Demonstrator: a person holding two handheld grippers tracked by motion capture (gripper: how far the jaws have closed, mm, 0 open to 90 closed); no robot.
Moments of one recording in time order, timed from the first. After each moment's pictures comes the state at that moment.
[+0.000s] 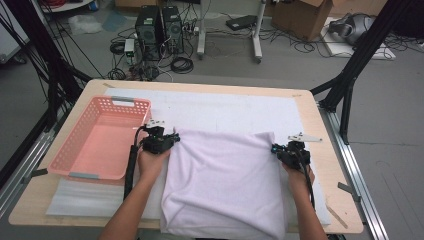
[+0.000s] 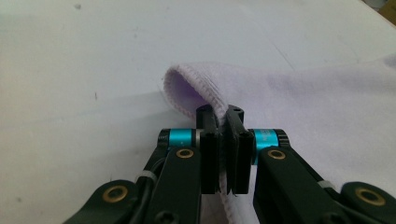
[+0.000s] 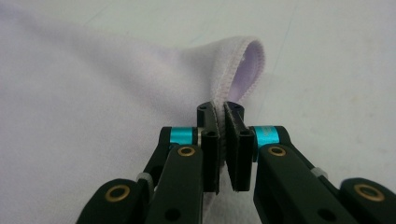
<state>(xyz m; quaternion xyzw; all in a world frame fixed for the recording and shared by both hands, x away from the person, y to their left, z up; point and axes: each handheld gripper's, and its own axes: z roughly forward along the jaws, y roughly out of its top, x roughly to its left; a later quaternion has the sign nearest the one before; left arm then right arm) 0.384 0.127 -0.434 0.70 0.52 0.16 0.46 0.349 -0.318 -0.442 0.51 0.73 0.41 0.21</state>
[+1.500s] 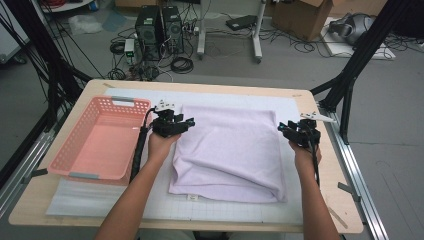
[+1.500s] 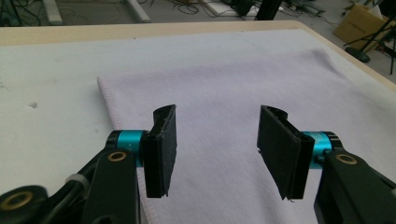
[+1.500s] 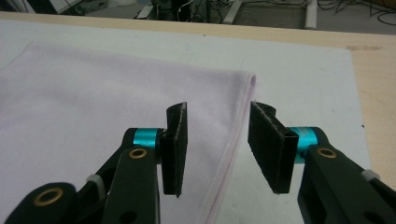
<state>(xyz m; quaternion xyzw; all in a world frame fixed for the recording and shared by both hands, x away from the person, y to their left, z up) 0.413 0.105 -0.410 0.71 0.45 0.16 0.51 0.385 -0.339 -0.400 0.53 0.68 0.43 0.25</state>
